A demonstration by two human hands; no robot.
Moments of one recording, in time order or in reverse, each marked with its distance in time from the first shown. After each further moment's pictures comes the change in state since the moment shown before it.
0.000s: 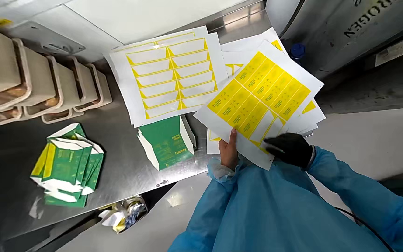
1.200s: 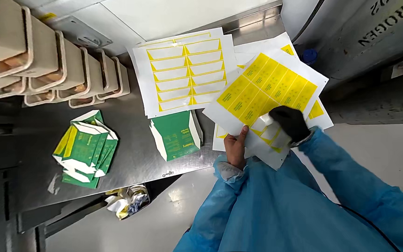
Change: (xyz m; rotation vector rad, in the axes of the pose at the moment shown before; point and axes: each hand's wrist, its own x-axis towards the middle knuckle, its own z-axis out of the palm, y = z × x) left_hand -0.018 0.022 0.016 -0.023 0.041 0.061; right_hand 0.091 0.011 -0.027 0.464 0.215 0.612
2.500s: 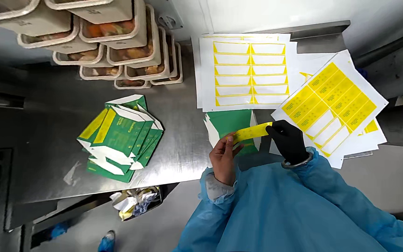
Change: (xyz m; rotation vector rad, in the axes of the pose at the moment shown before) left_hand 0.031 0.108 -0.269 -0.154 0.084 0.102; right_hand -0.026 -0.175 0.246 -0.073 0.050 -0.021
